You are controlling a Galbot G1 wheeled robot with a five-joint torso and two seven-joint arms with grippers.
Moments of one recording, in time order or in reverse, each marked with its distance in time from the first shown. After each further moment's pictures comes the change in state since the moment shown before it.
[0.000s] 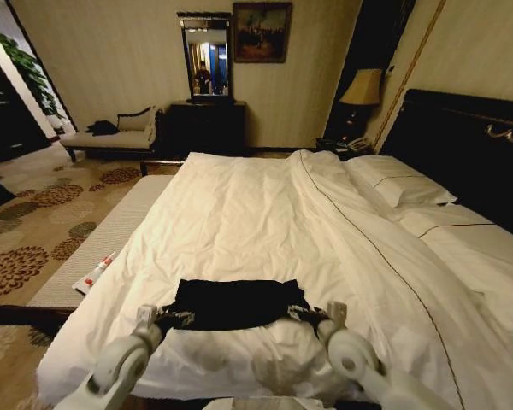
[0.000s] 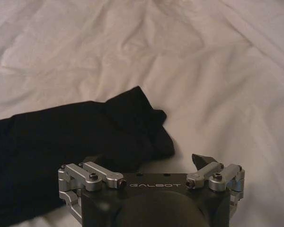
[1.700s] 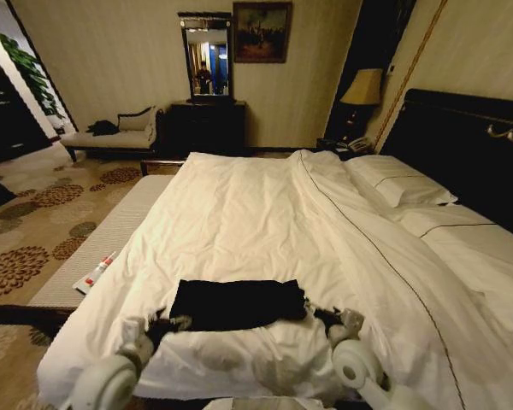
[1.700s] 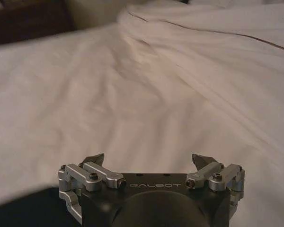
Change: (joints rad) left arm -0.094 -0.016 -0.176 -0.163 -0.315 -0.163 0.046; right arm 0.033 0.087 0.149 -0.125 -0.095 0.171 -0.119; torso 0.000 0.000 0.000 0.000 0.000
